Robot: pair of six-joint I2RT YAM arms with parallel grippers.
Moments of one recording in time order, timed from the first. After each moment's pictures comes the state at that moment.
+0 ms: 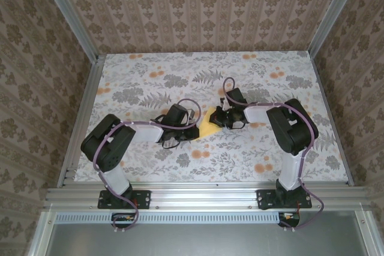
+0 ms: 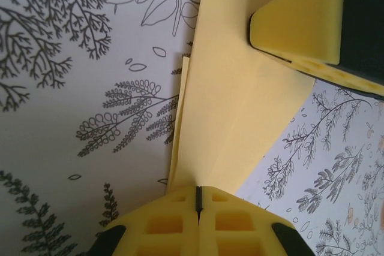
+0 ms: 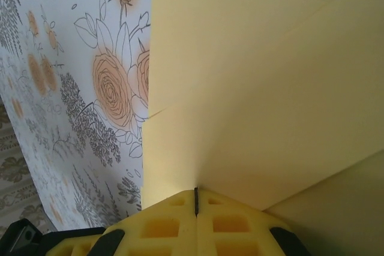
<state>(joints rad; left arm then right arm) -0.73 1.73 0.75 0.08 0.38 -0.68 0.40 1.91 0.98 -0.05 -0.53 0.82</state>
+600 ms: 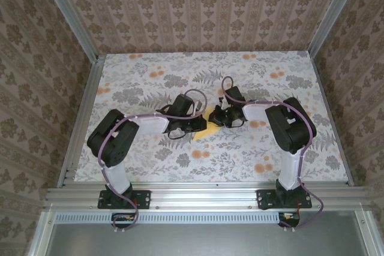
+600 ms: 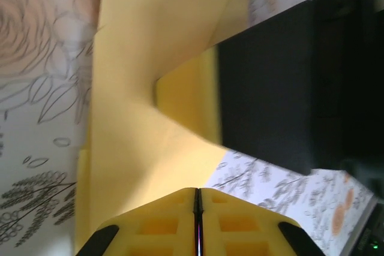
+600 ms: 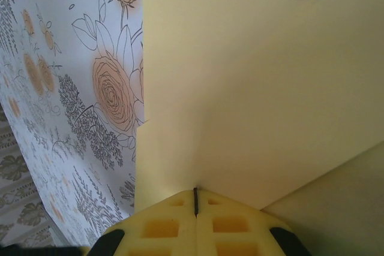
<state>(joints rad) -0.73 1.81 0.94 -0.02 0.45 -0.68 0.40 1.94 1.03 -0.11 -0.53 0.81</state>
